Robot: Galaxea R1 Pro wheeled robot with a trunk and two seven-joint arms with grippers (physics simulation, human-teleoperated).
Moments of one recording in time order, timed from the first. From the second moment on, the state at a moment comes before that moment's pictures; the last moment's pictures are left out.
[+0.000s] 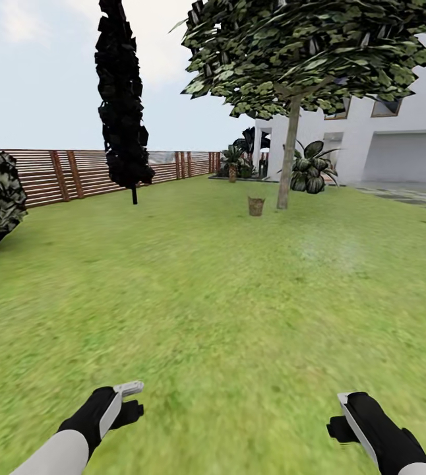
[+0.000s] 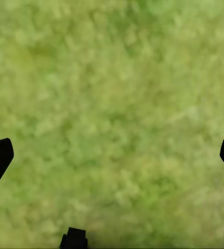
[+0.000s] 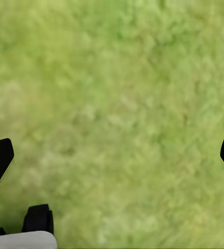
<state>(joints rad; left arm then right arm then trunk) -0.62 0.00 0.25 -0.38 0.00 0.57 0.10 -0.46 -0.22 0.06 -0.70 -0.01 0.84 -0.02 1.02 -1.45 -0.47</state>
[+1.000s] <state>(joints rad) -0.62 -0.03 0.24 -0.36 0.00 0.57 0.10 -0.46 -0.23 0.06 -0.70 -0.02 0.83 -0.02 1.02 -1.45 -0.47</state>
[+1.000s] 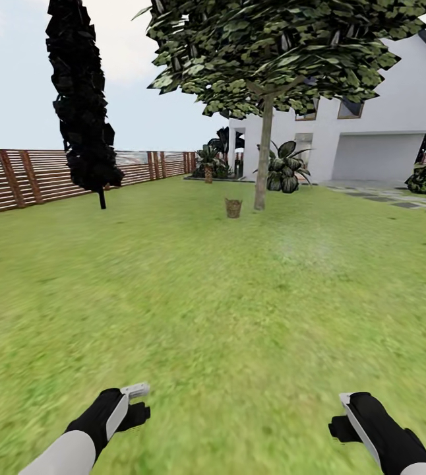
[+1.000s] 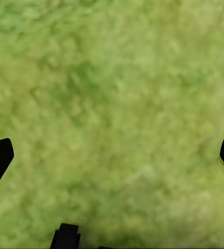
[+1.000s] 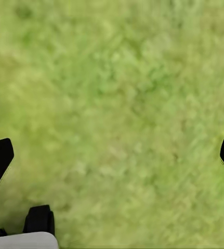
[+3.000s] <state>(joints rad) -0.62 -0.06 0.25 -0.32 0.00 0.53 0.10 -0.46 -0.18 0.11 -0.77 0.09 0.86 -0.07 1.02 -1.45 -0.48</state>
